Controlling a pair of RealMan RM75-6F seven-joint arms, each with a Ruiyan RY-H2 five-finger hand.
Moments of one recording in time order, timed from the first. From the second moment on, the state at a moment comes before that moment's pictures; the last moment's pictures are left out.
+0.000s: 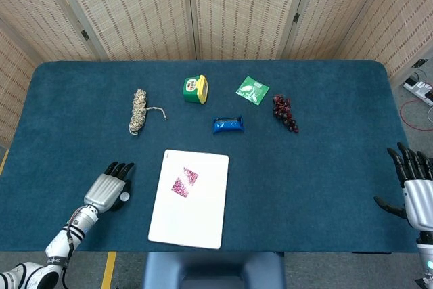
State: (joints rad) left arm -0.56 -1.37 0.05 -1.49 1.27 0.97 0.37; right arm 0.06 -1.08 0.09 -1.59 -1.50 1.52 0.02
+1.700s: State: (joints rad) left arm -0.87 -1.57 -0.15 -1.51 1.18 0.80 0.50; right arm 0.05 -1.07 0.09 -1.59 -1.48 1.53 0.03
